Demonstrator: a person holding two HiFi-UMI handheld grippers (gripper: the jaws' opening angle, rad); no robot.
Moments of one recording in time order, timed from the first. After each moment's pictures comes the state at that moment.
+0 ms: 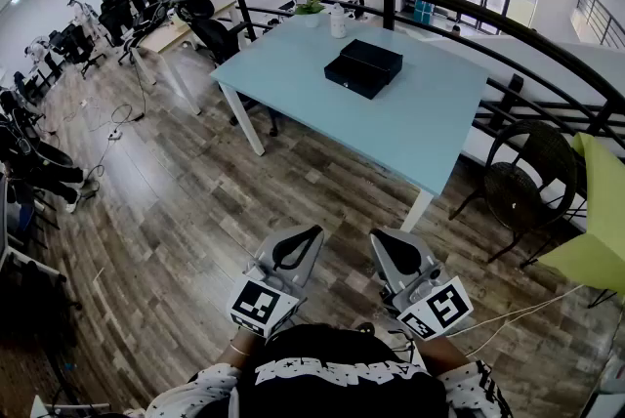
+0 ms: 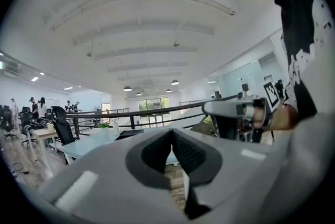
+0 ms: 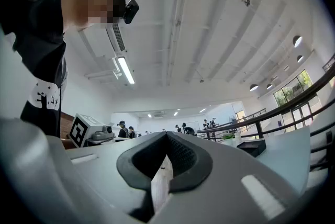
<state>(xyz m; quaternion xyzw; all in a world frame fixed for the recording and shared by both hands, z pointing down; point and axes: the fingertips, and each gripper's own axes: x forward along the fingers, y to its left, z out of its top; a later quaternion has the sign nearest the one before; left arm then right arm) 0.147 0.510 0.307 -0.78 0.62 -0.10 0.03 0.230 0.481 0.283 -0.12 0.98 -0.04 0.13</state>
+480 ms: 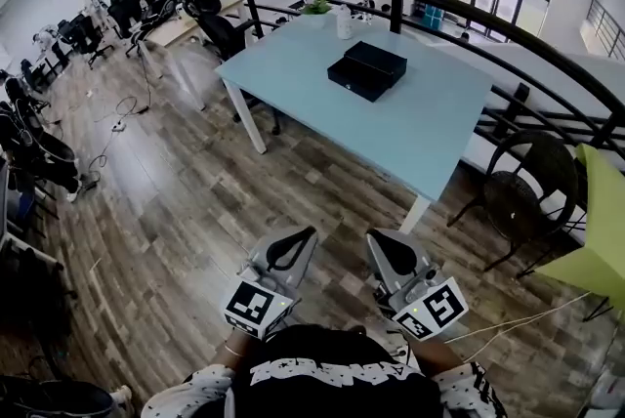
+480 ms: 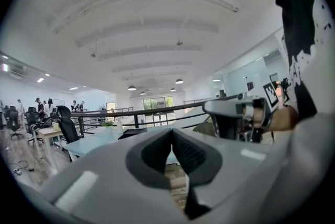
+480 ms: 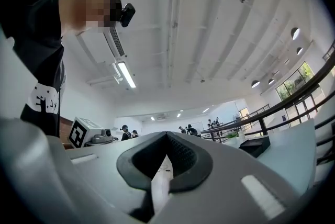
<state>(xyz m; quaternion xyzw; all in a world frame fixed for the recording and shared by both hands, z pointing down) 0.154 0.506 0.310 -0.77 0.63 -0.10 0.03 0.239 0.471 0.285 -0.11 0.98 -0.06 0.14</state>
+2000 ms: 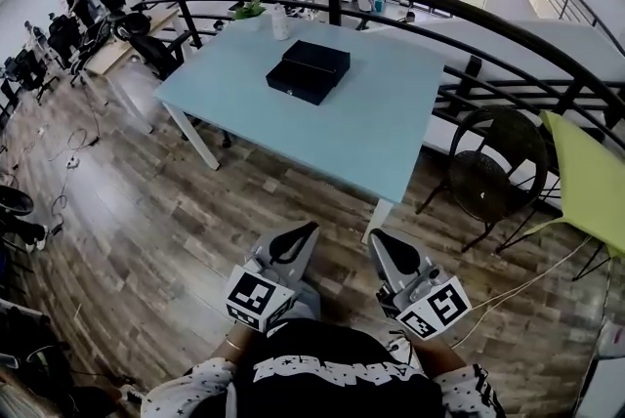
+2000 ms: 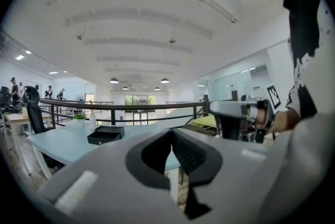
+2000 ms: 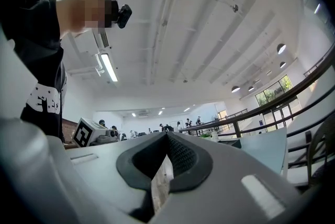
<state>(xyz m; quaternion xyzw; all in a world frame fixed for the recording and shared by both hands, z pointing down) 0.189 0.383 0.345 -0.83 0.55 -0.08 -0.01 0.284 0.373 0.315 -0.21 0.97 -0.06 0.12</state>
